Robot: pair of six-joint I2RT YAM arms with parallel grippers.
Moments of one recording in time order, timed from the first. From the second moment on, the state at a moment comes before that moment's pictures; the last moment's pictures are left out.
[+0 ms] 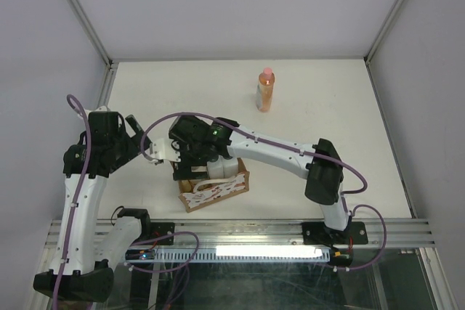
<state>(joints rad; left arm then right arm) -0.04 0.84 1.09 -1.14 -0.12 -0.62 1.19 1.97 1.86 -0.87 -0.13 -0.60</state>
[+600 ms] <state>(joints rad) -0.04 0.99 1.07 -0.99 -0.04 -0.57 1.16 1.99 1.83 -0.88 -0.19 -0.61</state>
